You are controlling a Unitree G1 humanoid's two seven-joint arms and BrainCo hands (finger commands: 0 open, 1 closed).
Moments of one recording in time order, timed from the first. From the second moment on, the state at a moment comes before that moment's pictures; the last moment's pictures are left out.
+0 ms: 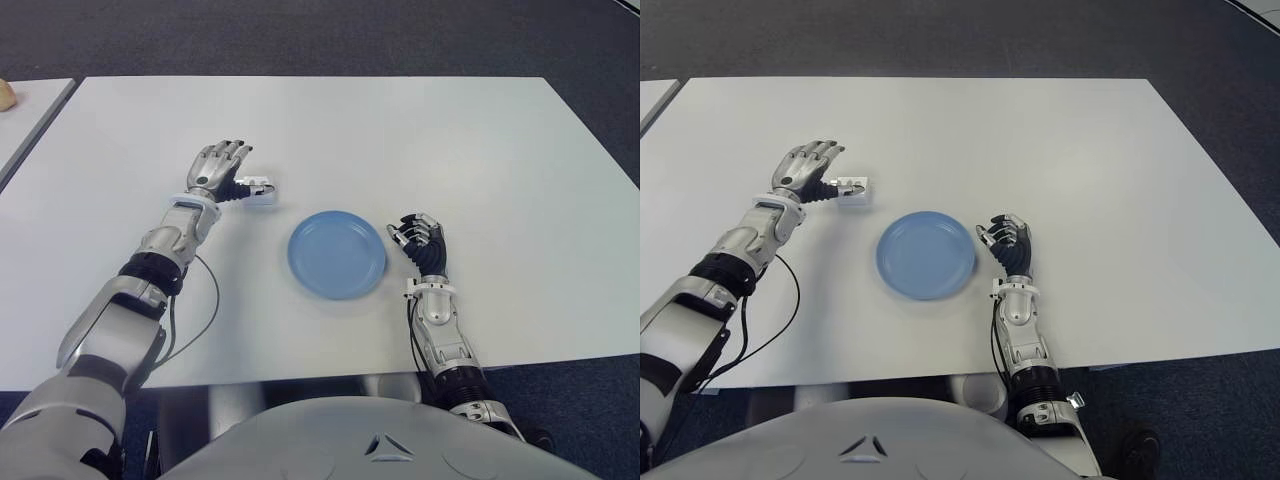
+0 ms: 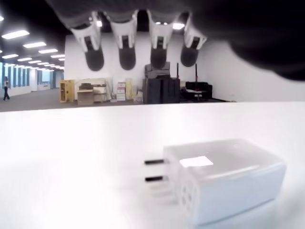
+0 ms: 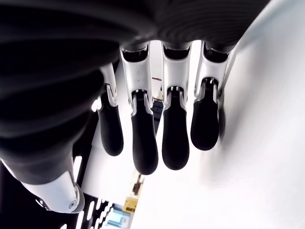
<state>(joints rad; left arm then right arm) -0.60 0.49 -0.47 0.92 0.90 -0.14 0.34 -0.01 -0.05 0.03 0.40 -0.25 -0.32 -0.33</state>
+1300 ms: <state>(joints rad) -0.81 0.42 -0.77 1.27 0.95 -0.11 0.19 -0.03 -0.04 0.02 0.44 -0.25 -0.35 -0.35</state>
